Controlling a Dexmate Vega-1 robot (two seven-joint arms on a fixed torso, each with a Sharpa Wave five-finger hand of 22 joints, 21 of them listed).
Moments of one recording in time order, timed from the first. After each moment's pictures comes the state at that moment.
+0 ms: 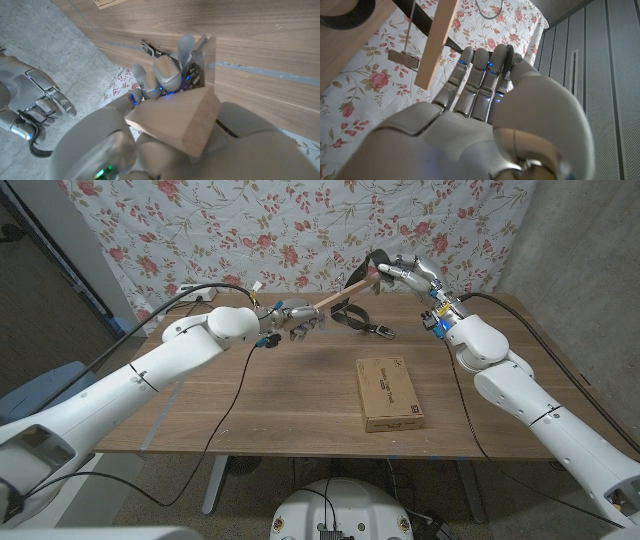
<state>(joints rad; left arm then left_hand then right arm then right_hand) 0.60 0.86 0.61 -1.99 -0.20 0.44 -0.16 0.48 0.17 0.82 0.16 0.38 0.59 0.10 1.08 0.81 0.97 -0.10 1.57 1.24 1.36 -0.21 1.28 1.20 0.81 -0.09 1.55 0.46 -0.90 -0.67 -0.33 -1.79 0.49 0.34 0.02 1.05 0.08 0.35 -0.15 0.26 0.94 -0.02 0.42 0.26 0.95 0.00 1.00 0.76 0.82 -0.10 1.07 1.23 0.51 0.07 0.69 0.32</state>
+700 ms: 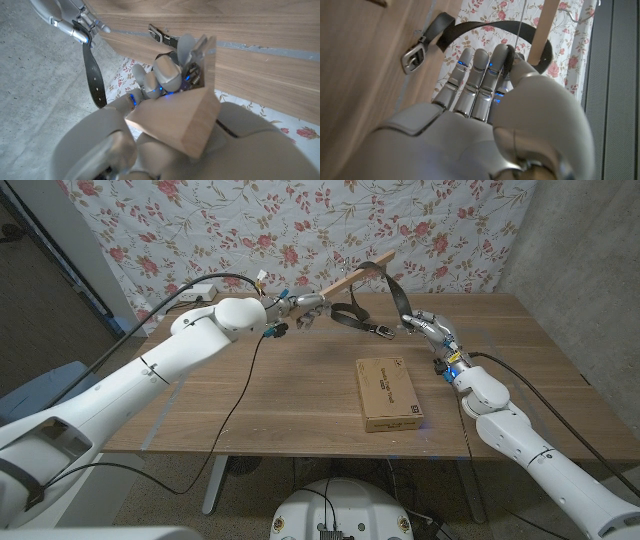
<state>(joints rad) 0.56 0.81 0.62 -1.98 -0.19 0.44 -0.15 0.47 0.17 0.82 0.16 0.38 0.59 0.10 1.09 0.81 0.97 -0.10 1.57 1.24 1.37 -0.20 1.28 1.20 0.82 -0.10 1.55 0.46 -1.01 -0.58 -0.33 -1.48 0.63 0.41 0.06 1.05 0.08 0.40 -0.16 0.22 0.94 -0.02 0.42 0.26 0.95 0.02 1.00 0.76 0.80 -0.10 1.09 1.23 0.48 0.07 0.72 0.32</state>
